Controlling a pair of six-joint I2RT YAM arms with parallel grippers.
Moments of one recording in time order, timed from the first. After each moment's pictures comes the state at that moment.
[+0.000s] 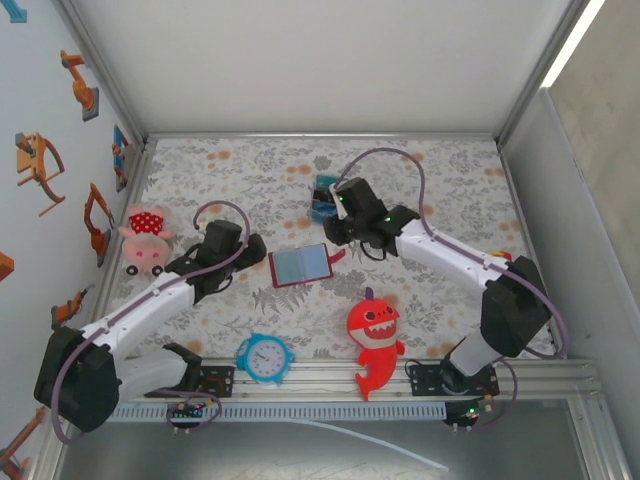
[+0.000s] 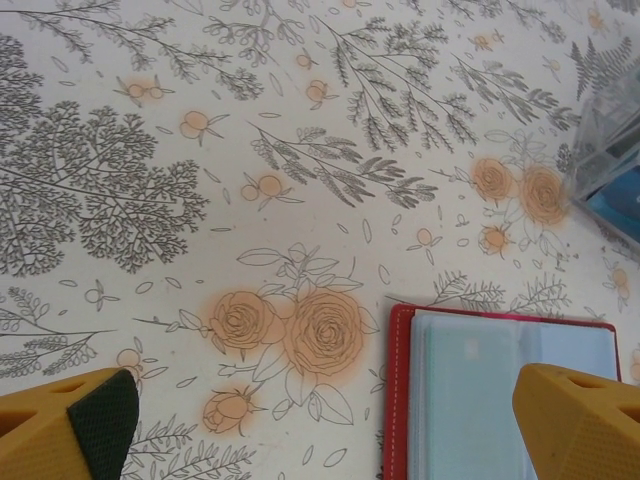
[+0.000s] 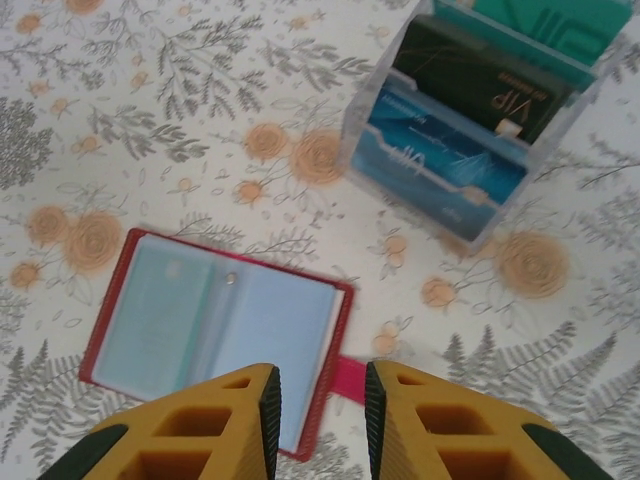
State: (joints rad) left arm -0.54 1.12 0.63 -0.38 -0.27 -0.77; right arm 0.76 1.57 1.20 -0.49 0.03 0.29
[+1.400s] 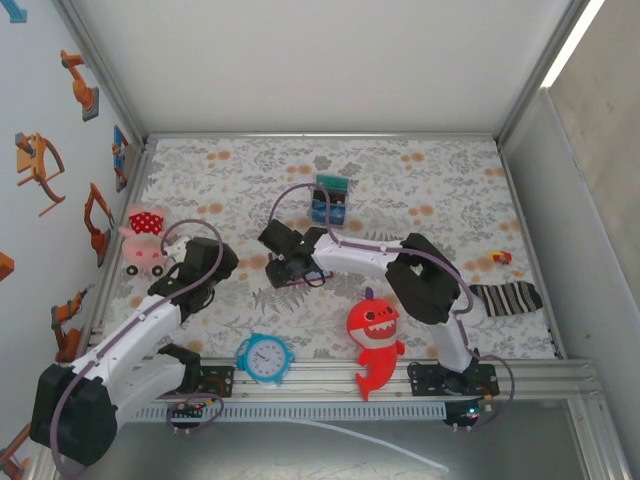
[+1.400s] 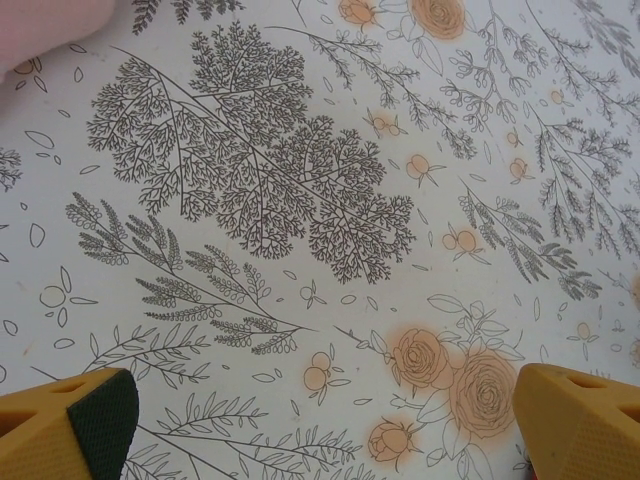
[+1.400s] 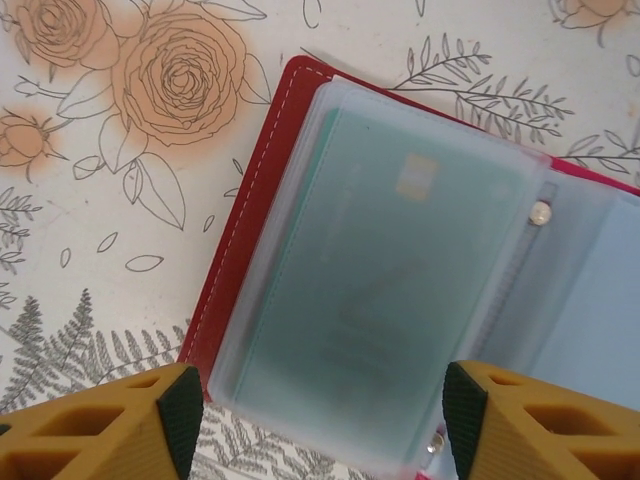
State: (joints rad) left arm -0.42 0.94 0.48 -0.43 -0.40 -0.94; right arm 1.03 2.07 1.52 -0.62 0.06 0.41
